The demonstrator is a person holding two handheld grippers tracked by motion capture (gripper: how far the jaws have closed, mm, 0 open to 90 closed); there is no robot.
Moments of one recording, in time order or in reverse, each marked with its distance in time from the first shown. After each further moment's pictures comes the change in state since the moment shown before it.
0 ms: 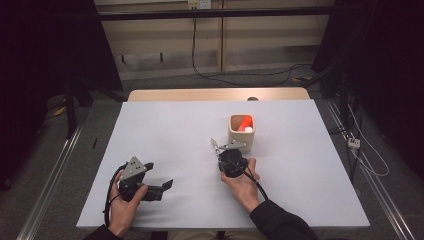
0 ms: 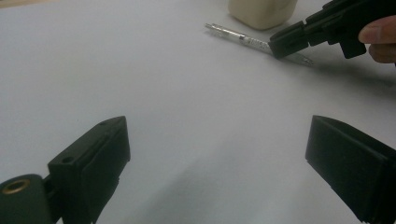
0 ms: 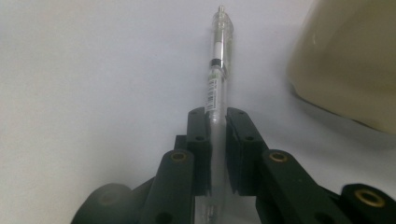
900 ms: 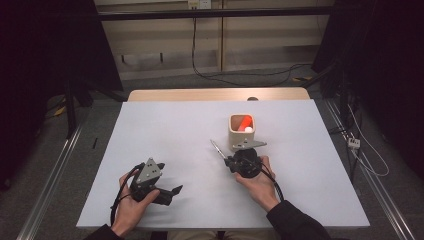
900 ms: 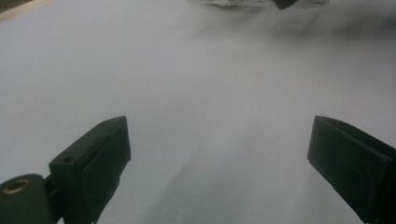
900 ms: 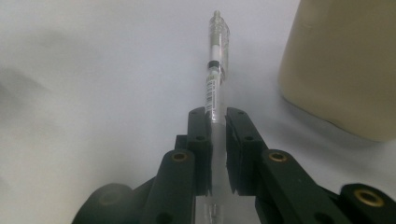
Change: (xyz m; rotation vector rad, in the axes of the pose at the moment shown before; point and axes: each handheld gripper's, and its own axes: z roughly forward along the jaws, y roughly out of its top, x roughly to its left) left arm -0.021 0.010 0.022 0.083 -0.050 0.208; right arm -0.033 -0.004 -0.036 -0.064 0.201 -0.055
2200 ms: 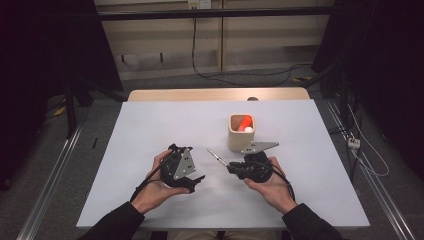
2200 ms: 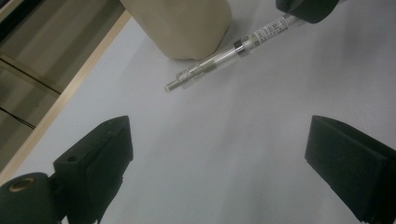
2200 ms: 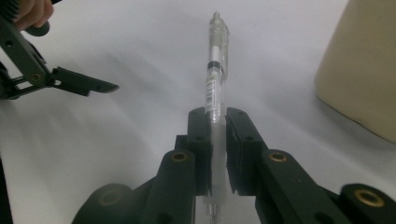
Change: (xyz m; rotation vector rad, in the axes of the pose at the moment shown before) left arm -0.021 0.059 0.046 -0.003 0.043 0.448; right arm -0.005 -0.001 -0.033 0.008 0.209 -0.104
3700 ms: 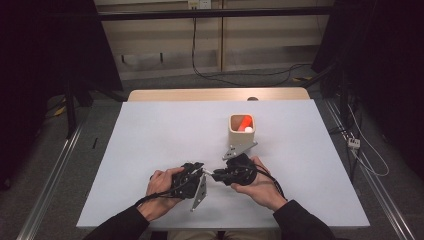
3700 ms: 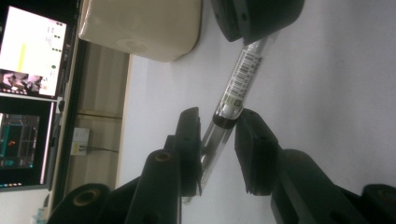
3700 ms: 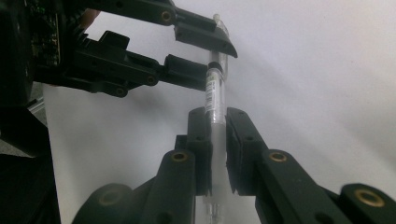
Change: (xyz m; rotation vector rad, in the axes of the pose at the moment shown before) left arm -0.044 0.003 0.009 0.130 0.164 0.539; right arm 0.025 0.014 0.024 0.089 0.139 -0.105
